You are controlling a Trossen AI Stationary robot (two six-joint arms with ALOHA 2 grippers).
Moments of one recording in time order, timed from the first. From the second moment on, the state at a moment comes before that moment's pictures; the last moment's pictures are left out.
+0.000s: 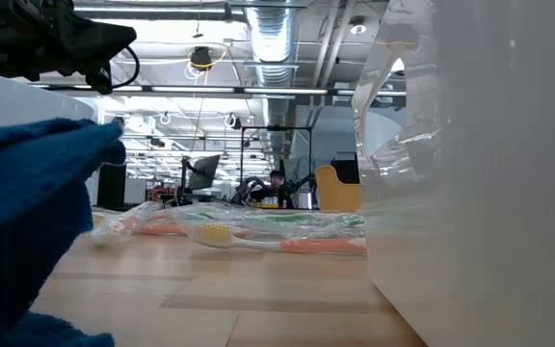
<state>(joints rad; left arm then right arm) -0.02 0.25 0.01 0.48 -0.06 -0.06 -0.11 0.18 0.01 0.18 -0.34 0.16</state>
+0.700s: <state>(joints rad) -0.02 0.25 0.01 0.48 -0.06 -0.03 -0.11 0.18 0.01 0.18 -0.34 0.16</state>
